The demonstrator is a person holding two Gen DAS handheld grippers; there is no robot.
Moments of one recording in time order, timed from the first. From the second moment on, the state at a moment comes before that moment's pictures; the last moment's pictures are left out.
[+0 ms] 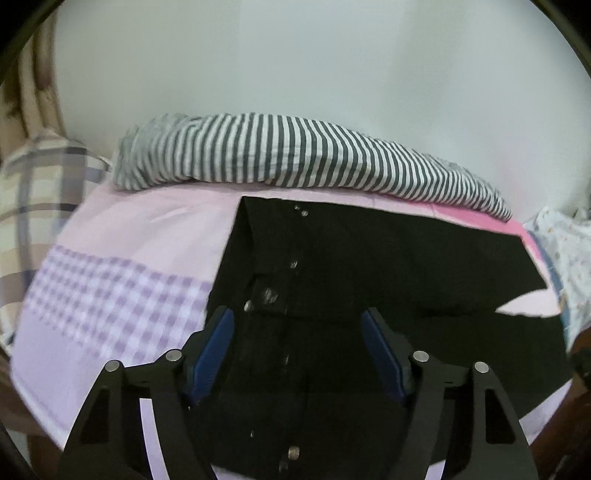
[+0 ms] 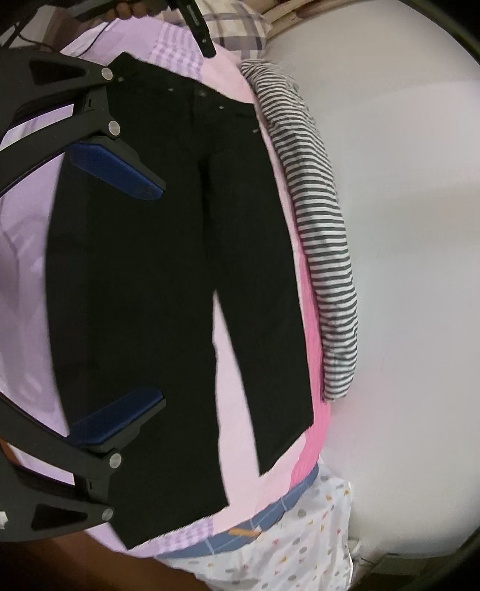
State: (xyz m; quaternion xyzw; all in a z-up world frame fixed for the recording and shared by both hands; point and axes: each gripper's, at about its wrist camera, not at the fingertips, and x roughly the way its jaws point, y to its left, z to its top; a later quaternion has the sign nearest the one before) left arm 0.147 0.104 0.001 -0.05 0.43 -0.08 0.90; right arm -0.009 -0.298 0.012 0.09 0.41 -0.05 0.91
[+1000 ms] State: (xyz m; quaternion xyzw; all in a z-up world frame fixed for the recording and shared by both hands) left arm 0.360 0.173 -0.104 -0.24 0.52 -0.14 0.80; right arm 0.196 -0.228 -0.027 0.00 0.46 0.07 0.89
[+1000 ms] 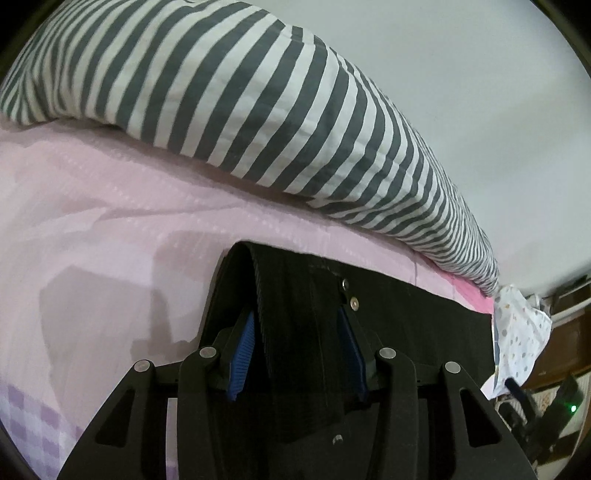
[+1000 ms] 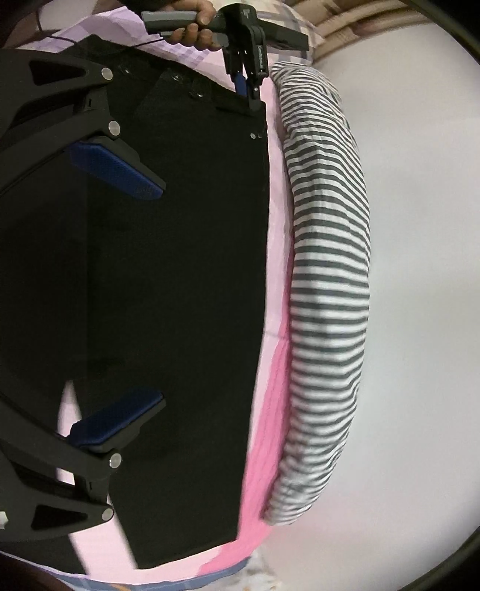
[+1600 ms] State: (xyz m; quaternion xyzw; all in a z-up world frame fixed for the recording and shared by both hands) left arm 0.333 0.167 -0.057 -0.22 0.39 -0.17 0.88; right arm 0.326 -0.223 -0.059 -0.10 0.51 0.24 0.82
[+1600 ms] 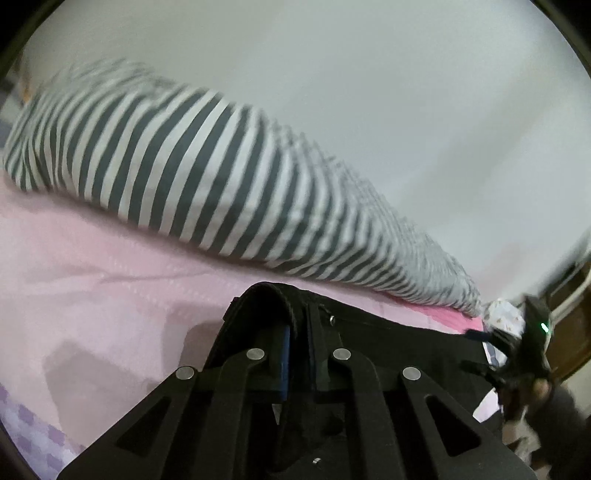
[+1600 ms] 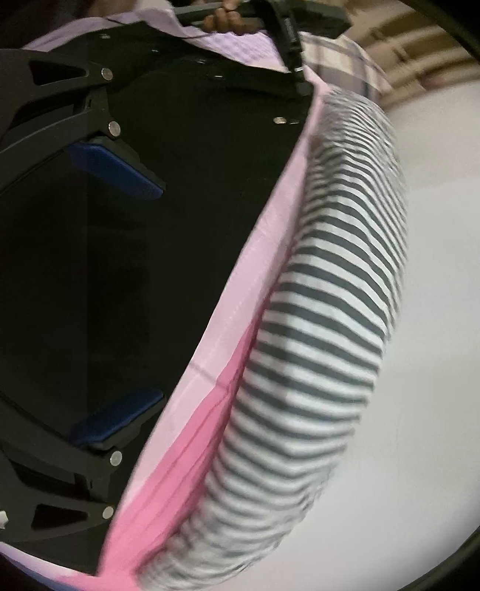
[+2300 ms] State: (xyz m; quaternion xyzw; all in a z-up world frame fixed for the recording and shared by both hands) left arm 0.288 0.163 -0.010 -0.21 0.32 -0.21 0.90; right arm 0.430 -0.210 -0.106 -0.12 0.65 0.47 0.58
